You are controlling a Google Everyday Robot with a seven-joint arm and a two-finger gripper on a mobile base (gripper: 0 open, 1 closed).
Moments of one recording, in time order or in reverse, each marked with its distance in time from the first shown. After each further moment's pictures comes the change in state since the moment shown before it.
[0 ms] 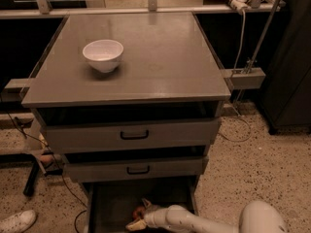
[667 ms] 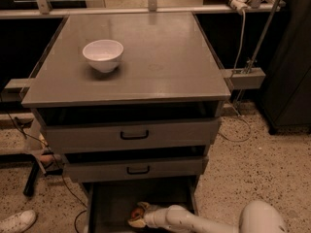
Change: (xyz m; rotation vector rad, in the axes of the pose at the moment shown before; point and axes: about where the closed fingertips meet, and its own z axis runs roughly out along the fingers) arm 0.000 0.000 0.000 0.000 0.000 0.000
